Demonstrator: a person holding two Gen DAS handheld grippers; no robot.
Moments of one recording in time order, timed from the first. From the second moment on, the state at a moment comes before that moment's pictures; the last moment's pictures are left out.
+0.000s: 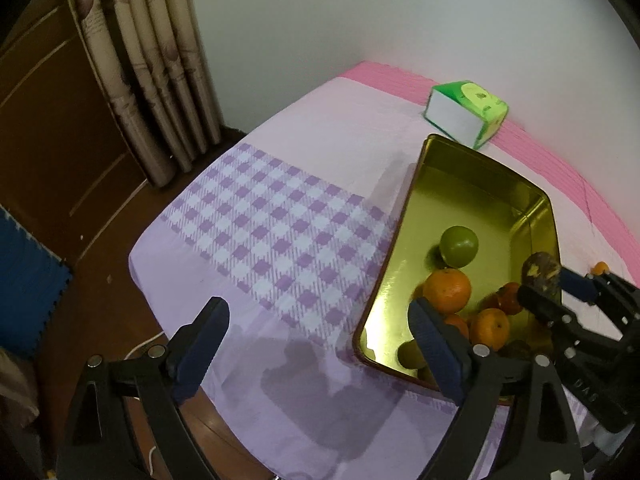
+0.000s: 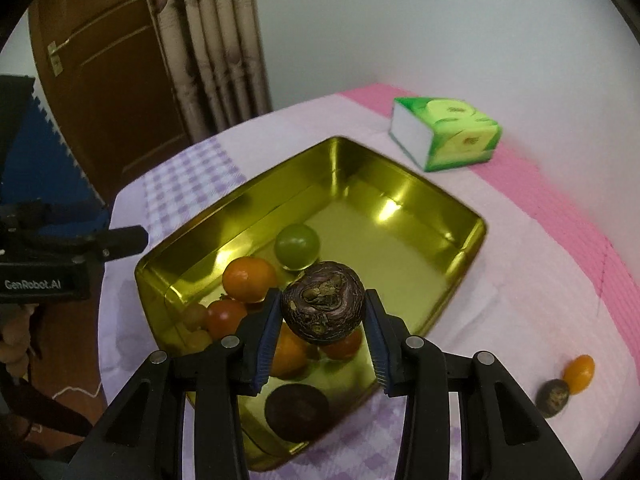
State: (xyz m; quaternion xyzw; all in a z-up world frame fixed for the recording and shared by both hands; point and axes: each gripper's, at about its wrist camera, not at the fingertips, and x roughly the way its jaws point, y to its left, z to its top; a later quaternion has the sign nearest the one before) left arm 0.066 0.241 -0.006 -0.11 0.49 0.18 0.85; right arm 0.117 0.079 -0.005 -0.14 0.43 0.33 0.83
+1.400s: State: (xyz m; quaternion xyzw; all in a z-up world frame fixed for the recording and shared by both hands) left arm 0.070 0.241 -0.015 -0.10 0.50 0.19 0.84; right arm 0.120 -0.032 0.007 -0.08 0.40 0.23 0.88
